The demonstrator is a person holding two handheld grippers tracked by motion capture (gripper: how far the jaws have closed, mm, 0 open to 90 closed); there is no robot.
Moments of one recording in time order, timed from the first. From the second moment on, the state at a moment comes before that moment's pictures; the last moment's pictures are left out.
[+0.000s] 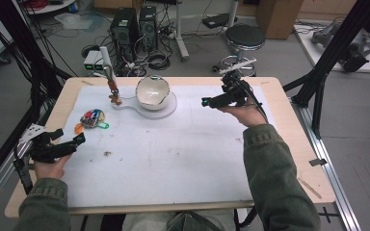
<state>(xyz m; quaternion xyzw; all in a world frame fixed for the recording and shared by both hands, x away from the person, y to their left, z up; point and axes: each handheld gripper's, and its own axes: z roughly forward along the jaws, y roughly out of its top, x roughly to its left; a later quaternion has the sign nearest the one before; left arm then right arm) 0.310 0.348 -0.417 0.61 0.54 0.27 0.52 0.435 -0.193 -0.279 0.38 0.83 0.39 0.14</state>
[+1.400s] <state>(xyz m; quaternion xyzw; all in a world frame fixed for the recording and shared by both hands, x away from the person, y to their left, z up) 0.309 0.346 -0.417 0.62 0.53 0.27 0.51 0.376 -0.301 -0.358 0.46 0.77 0.40 0.17</state>
